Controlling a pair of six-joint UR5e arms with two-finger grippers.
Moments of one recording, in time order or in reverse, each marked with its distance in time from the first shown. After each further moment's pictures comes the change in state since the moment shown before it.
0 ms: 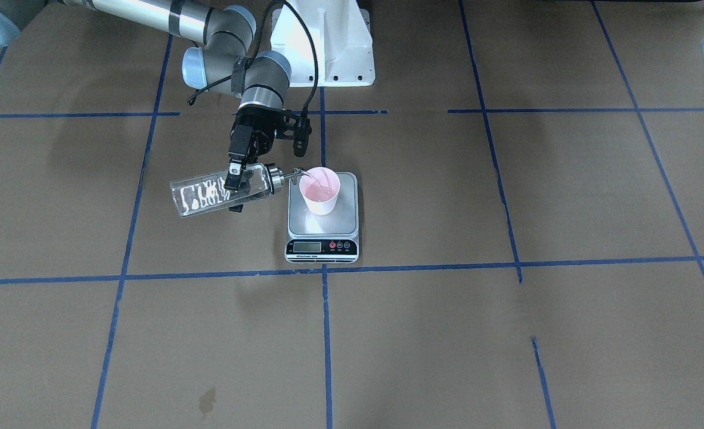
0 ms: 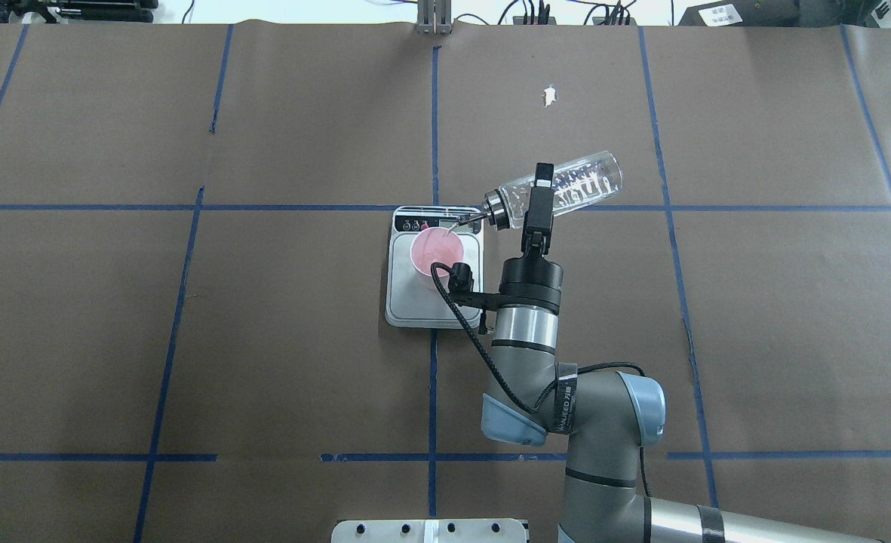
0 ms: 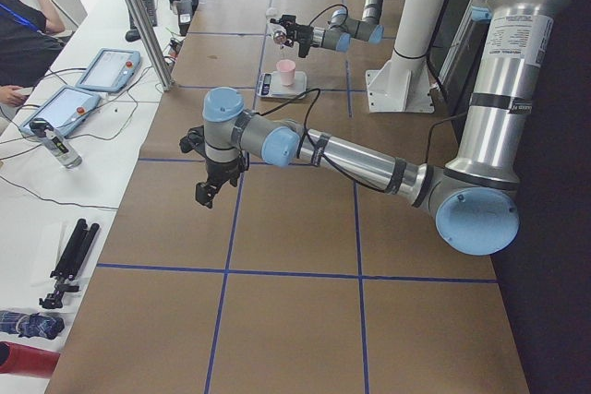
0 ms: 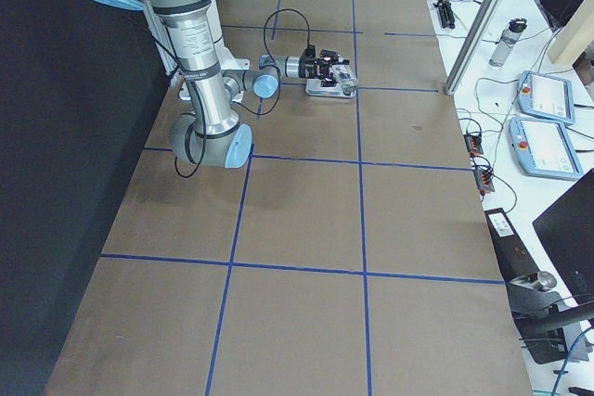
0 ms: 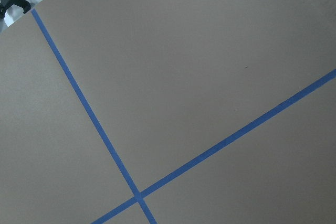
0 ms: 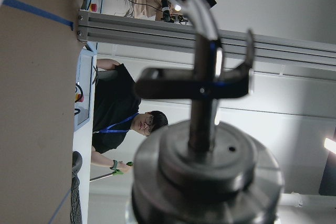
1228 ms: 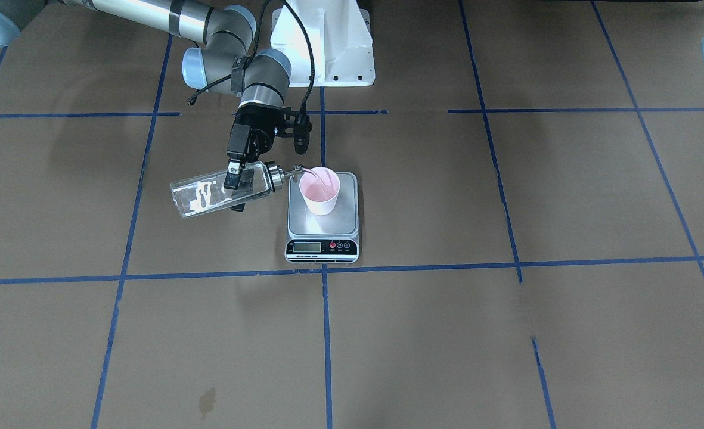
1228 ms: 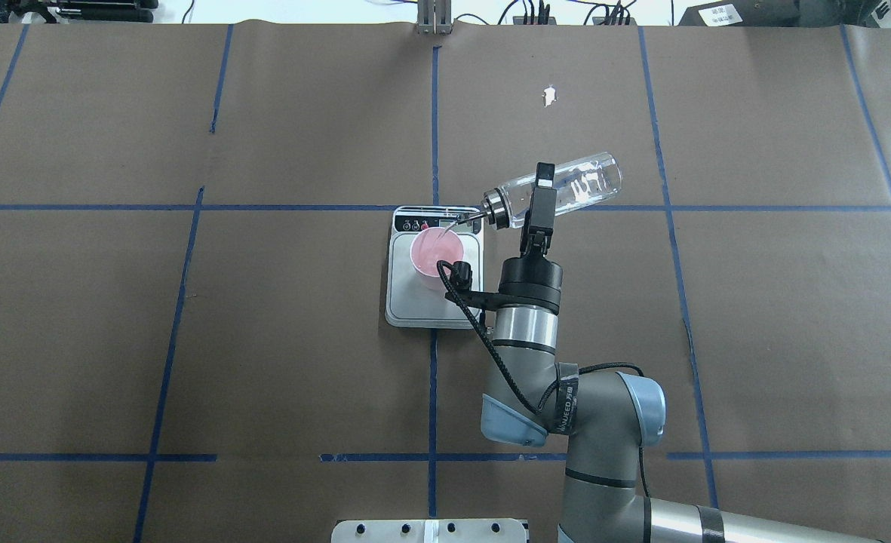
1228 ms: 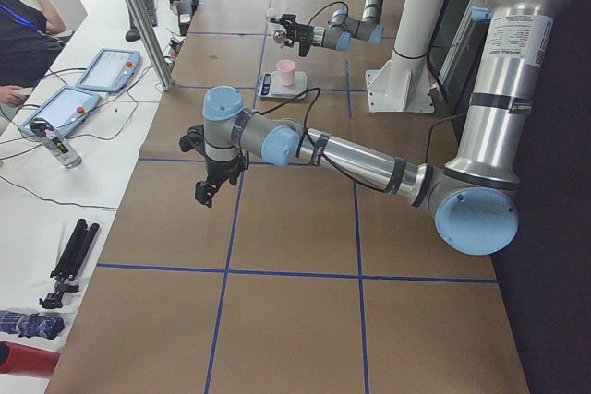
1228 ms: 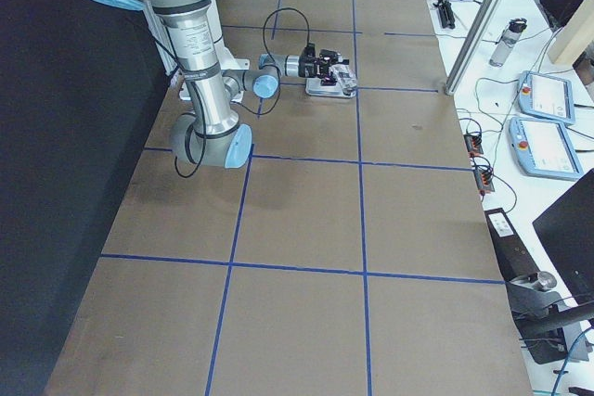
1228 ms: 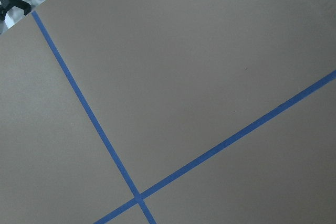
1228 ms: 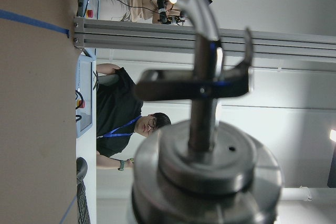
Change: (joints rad) left arm 0.000 -0.002 -0.003 0.000 0.000 -0.002; right arm -0.002 0.000 0.001 0.049 0.012 0.017
